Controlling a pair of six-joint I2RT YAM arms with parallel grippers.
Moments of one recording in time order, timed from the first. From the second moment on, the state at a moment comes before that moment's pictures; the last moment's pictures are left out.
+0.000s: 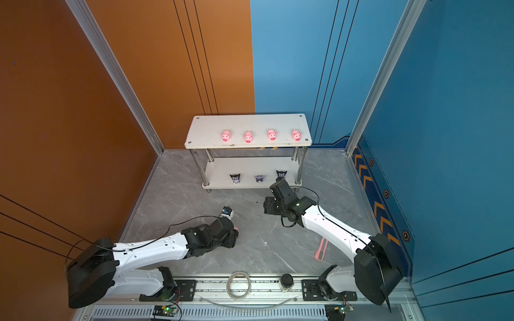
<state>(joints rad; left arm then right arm) -0.98 1.31 0.61 -0.25 -0.29 -0.64 0.62 1.32 0.93 -0.48 0.02 0.62</state>
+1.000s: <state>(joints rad) -0.98 1.57 0.81 -0.29 -0.30 -0.73 0.44 1.18 0.78 -0.49 -0.07 0.55</state>
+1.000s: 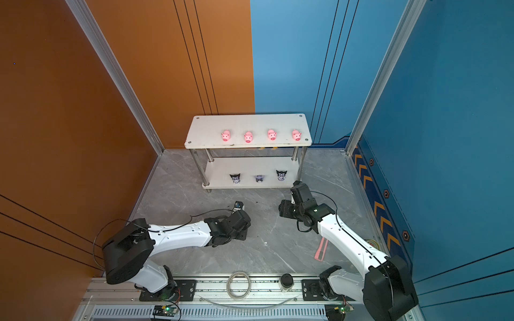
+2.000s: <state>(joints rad) -1.00 1.60 0.82 -0.34 -0.31 -0.72 0.42 1.16 0.77 -0.49 -0.11 0.55</state>
